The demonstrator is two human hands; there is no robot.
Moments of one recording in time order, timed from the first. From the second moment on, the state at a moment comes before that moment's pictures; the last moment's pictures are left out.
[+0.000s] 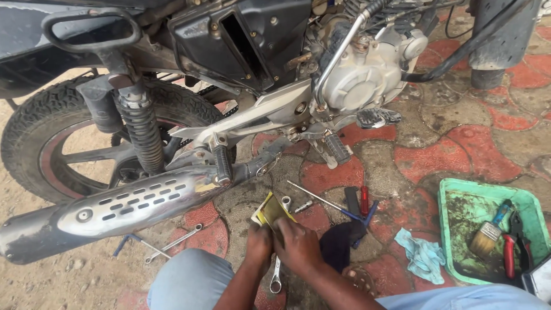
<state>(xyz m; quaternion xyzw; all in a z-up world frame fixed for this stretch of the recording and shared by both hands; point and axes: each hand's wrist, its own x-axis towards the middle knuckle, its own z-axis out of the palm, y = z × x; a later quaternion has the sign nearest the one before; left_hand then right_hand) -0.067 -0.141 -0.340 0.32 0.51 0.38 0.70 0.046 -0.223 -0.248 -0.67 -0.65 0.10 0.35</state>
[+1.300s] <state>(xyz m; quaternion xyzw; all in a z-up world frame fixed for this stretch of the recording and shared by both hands) -0.063 -0.151 -0.251 0.18 0.41 0.41 0.79 0.049 -0.226 -0.257 -0.59 -0.69 0.04 0.42</state>
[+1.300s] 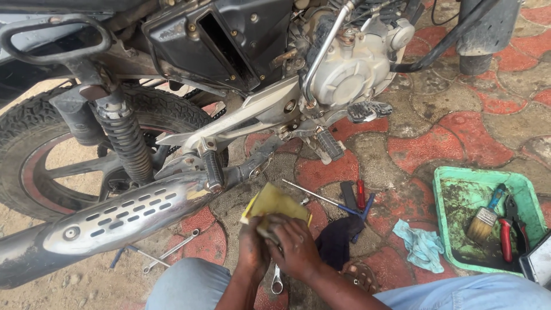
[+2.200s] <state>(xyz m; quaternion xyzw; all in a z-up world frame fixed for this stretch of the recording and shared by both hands) -0.057 -0.153 -0.257 0.48 0.51 0.45 0.55 0.106 -0.185 -0.314 -0.56 -0.29 0.58 0.50</state>
